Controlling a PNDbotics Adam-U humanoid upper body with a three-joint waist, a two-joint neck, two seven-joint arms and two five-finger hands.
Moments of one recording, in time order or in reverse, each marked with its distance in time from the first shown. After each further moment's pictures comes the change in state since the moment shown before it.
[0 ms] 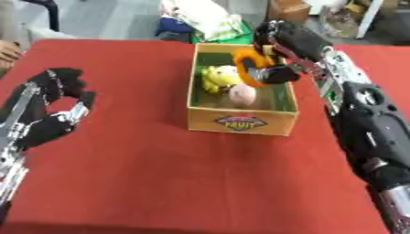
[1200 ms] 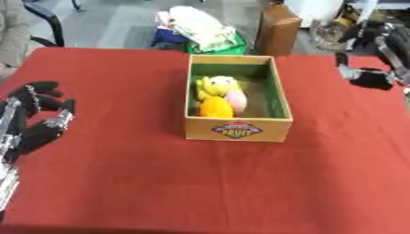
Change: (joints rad) left arm 0.182 -0.028 0.172 0.089 -0.071 0.048 0.169; right arm 0.180 -0.304 -0.116 0.022 -0.380 0.091 -0.124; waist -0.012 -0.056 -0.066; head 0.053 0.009
